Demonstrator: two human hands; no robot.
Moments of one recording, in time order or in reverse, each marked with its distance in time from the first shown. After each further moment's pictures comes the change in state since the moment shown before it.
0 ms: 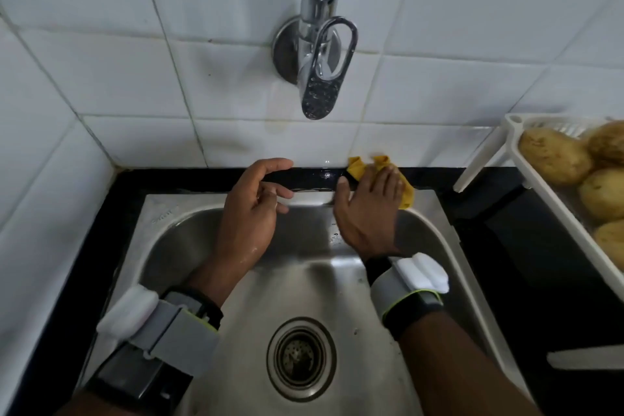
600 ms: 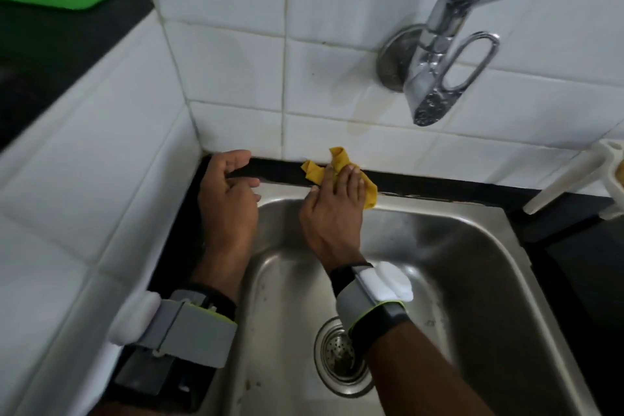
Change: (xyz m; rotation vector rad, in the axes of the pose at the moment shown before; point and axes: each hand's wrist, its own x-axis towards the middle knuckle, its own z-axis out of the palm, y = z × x) left_hand -0.007 -0.006 -0.092 -0.136 0.525 -0.183; right_hand -0.061 -0.125 0.040 0.157 -0.039 -0.266
